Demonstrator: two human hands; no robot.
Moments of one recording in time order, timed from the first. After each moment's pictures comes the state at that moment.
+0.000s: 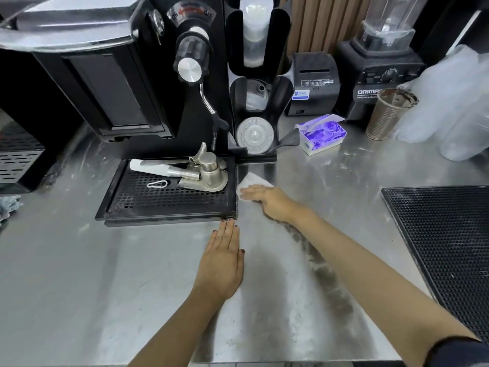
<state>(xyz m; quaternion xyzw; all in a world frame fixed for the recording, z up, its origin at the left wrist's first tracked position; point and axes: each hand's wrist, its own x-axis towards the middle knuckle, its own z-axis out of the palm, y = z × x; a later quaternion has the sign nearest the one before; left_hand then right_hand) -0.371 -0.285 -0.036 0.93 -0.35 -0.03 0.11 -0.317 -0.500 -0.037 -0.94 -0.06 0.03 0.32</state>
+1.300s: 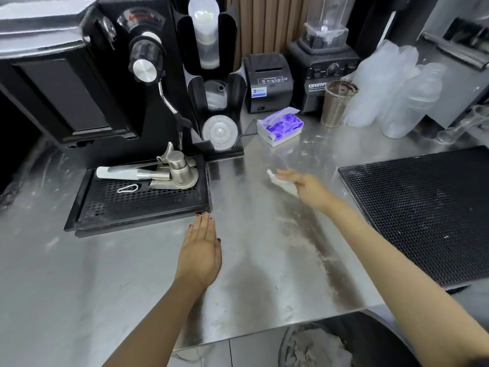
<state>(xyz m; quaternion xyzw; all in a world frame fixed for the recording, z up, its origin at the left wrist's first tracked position) -0.372 -0.285 -0.033 0.93 -0.35 -0.04 0.11 -0.428 -0.568 0.010 -0.89 0.15 -0.05 0.42</state>
